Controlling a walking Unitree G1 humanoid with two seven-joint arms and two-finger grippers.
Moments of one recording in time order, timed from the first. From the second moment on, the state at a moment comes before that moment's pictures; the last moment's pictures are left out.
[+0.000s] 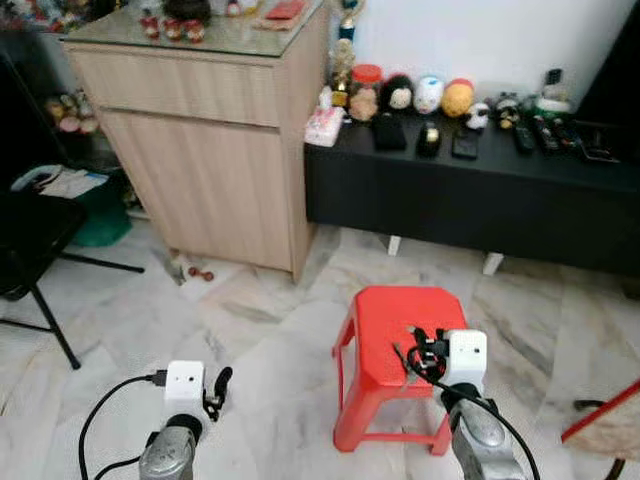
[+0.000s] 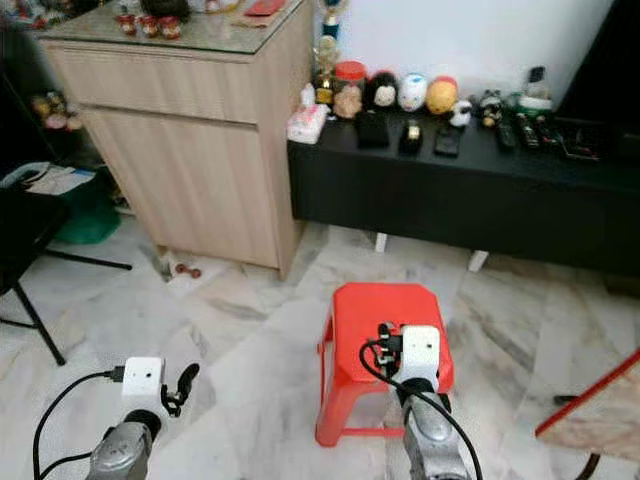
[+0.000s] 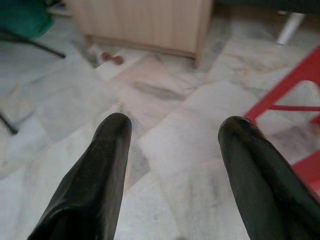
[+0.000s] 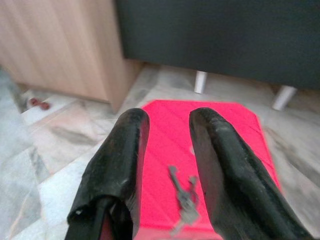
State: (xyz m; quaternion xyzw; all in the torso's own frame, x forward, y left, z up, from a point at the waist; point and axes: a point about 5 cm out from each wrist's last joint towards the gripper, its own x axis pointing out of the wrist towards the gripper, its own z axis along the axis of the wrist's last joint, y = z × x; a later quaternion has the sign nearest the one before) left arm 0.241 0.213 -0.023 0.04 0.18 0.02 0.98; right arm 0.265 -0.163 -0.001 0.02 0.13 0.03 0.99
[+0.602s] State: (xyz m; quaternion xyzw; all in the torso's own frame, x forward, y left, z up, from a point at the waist) left arm 0.247 0.211 -0.019 0.04 0.18 0.02 0.98; right arm 0.265 -0.162 -0.003 0.02 0.14 0.02 0.99
